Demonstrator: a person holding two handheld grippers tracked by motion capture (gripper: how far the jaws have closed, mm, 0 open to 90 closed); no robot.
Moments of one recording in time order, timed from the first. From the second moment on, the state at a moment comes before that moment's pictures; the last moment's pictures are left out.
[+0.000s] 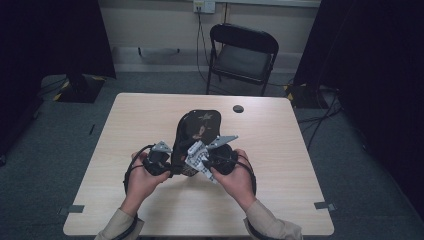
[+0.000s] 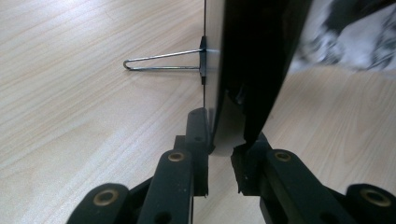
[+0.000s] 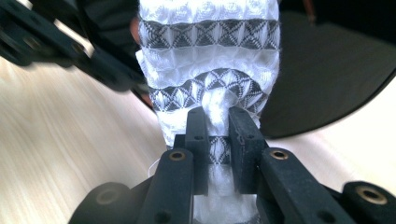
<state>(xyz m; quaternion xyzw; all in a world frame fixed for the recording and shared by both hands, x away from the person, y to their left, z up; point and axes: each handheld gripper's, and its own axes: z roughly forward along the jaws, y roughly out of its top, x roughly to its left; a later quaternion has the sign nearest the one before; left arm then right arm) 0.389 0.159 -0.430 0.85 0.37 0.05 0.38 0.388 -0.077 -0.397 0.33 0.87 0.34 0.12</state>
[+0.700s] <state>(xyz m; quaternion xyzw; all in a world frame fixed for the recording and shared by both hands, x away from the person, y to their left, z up) 0.388 0.160 -0.430 0.85 0.37 0.05 0.38 0.379 -0.096 -0.469 0.37 0.87 0.31 0.08</state>
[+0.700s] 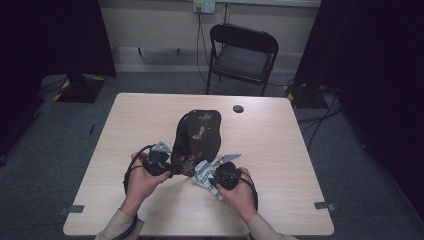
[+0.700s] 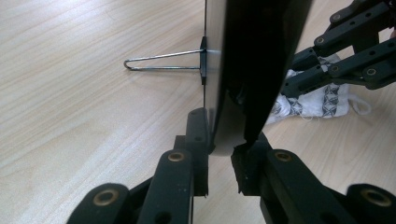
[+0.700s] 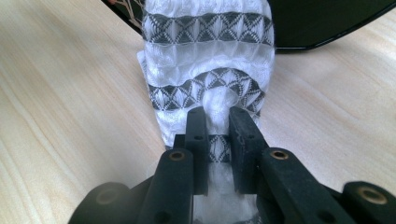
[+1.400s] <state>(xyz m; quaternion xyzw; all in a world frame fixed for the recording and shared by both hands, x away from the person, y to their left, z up) 0.388 0.161 -0.430 0.85 0.37 0.04 0.38 0.377 -0.069 -0.333 0.29 0.85 0.41 0.15</state>
